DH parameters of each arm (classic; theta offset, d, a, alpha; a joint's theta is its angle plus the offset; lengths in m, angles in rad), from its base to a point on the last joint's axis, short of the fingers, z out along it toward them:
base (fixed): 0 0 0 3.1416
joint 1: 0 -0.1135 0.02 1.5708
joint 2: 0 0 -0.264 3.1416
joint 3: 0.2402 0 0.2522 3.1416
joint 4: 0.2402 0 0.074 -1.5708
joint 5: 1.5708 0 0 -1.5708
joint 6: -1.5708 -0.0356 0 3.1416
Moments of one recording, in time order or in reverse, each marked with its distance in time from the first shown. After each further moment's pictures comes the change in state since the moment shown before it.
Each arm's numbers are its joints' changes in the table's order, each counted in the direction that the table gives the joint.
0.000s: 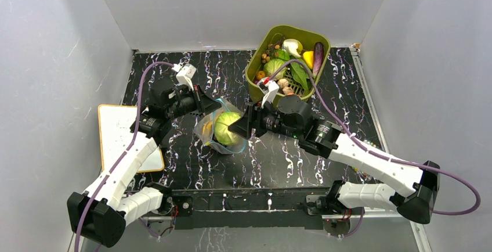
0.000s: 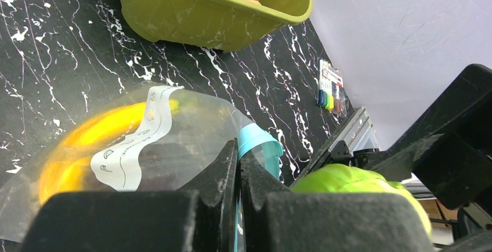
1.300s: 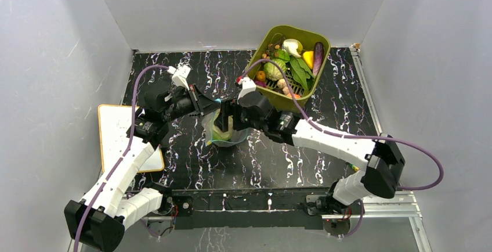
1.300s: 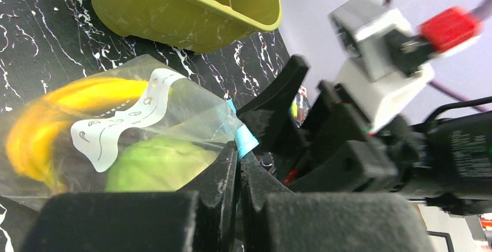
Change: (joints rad) left arm 0.000 -0.053 -0.007 -0.005 0.030 0.164; right arm -0.031 0.347 0.072 -0.070 0.214 -0.028
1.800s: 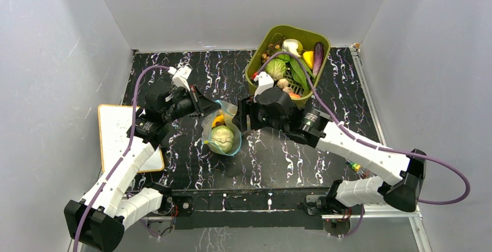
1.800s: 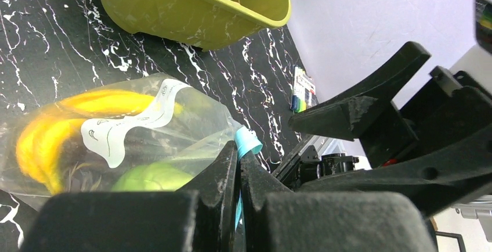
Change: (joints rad) left arm 0.000 0.000 0.000 0.022 -0.019 -0.031; right arm 0.000 -0.180 0.142 0.357 0.069 0.124
